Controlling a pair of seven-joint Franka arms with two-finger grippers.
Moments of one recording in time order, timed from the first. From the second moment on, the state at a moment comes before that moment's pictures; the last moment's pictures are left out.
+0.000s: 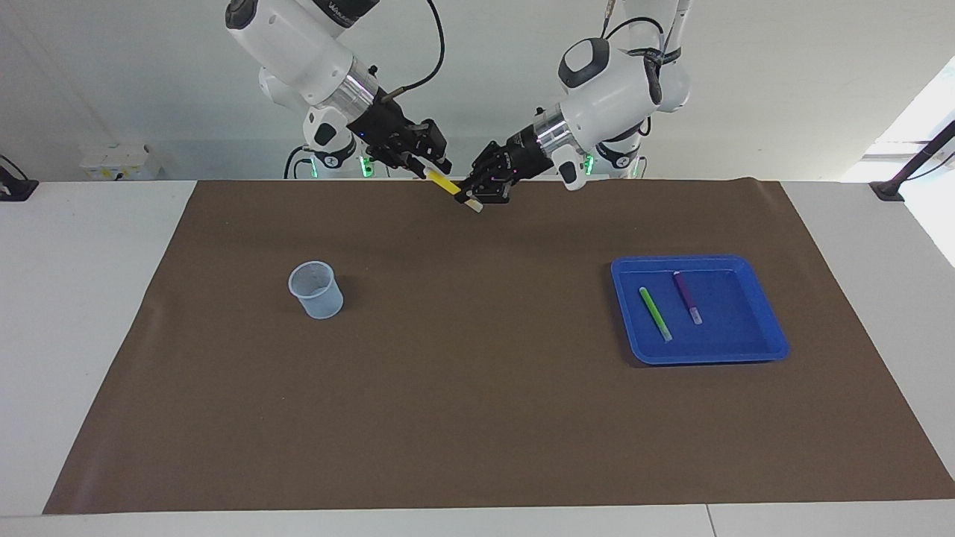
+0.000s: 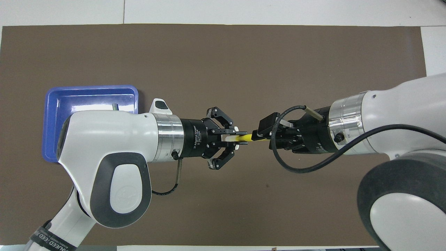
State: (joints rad) left arm -0.70 -0.06 0.05 -2.00 -1.02 2.28 -1.58; right arm 0.27 -0.15 0.05 -1.87 0.64 1.83 0.53
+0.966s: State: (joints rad) left arm -0.70 -0.06 0.05 -2.00 -1.03 2.28 -1.58; right arm 0.27 -0.15 0.05 -1.89 0.64 1.91 0.53
